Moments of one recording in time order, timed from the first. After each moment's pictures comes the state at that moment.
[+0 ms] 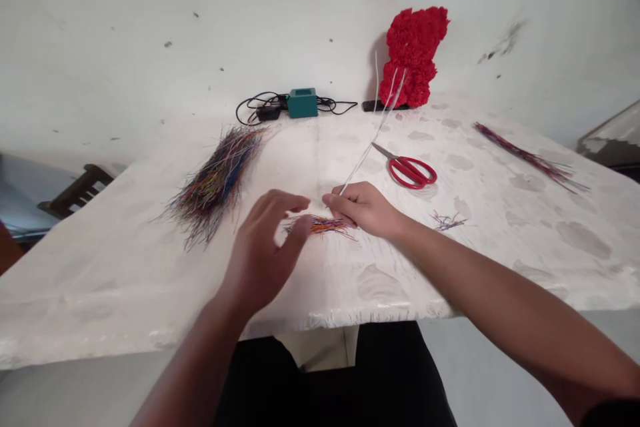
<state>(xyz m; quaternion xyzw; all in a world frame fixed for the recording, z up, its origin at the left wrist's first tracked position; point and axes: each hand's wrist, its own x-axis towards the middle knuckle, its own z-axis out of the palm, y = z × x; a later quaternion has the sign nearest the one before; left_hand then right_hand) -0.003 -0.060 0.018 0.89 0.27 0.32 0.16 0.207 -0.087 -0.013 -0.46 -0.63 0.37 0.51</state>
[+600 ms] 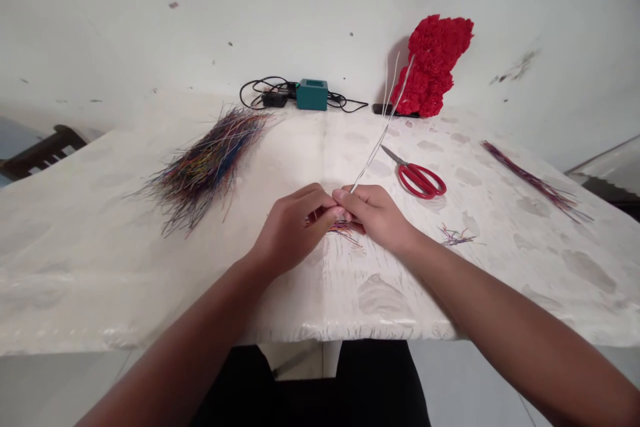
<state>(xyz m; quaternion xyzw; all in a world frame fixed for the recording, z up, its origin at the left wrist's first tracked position) 0.034 -0.031 -0.019 0.86 0.20 0.37 0.27 0.201 -0.088 -0.020 -0.49 -0.59 0.39 0.51</state>
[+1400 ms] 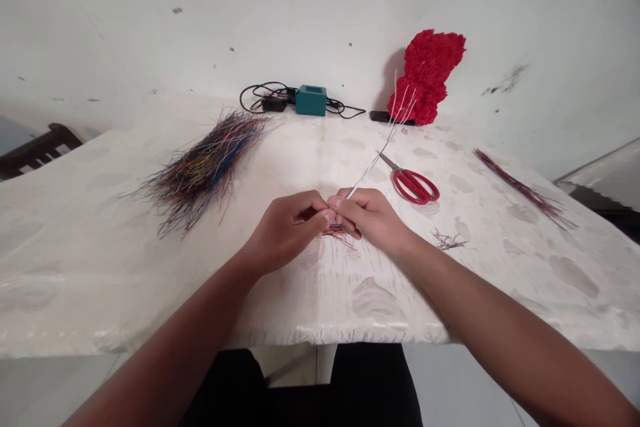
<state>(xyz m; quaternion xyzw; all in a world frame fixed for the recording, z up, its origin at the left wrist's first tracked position) 0.029 -0.032 -0.007 0.82 0.25 0.31 0.42 0.202 -0.090 -0.015 -0.45 -0.60 0.42 0.51</state>
